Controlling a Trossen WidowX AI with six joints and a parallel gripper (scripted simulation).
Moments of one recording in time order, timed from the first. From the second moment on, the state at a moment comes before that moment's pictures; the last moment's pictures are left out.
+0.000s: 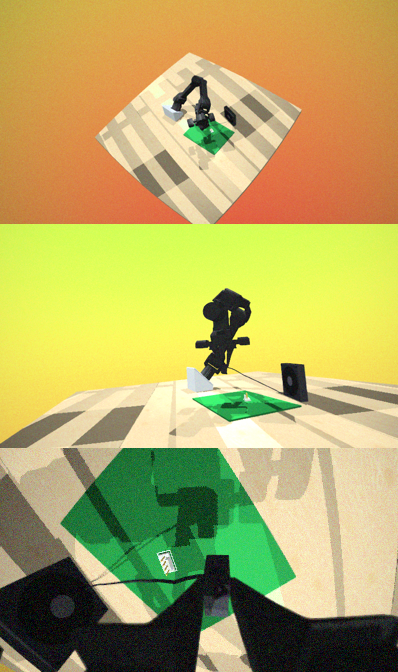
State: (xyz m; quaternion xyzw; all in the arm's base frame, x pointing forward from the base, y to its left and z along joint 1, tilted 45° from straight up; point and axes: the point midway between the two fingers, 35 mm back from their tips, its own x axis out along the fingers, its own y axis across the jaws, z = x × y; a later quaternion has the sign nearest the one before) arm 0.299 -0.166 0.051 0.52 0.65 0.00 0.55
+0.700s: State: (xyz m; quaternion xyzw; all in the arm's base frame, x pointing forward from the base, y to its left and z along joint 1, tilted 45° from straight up) arm 0.302 -0.160 0.035 0.48 0.65 -0.05 0.58
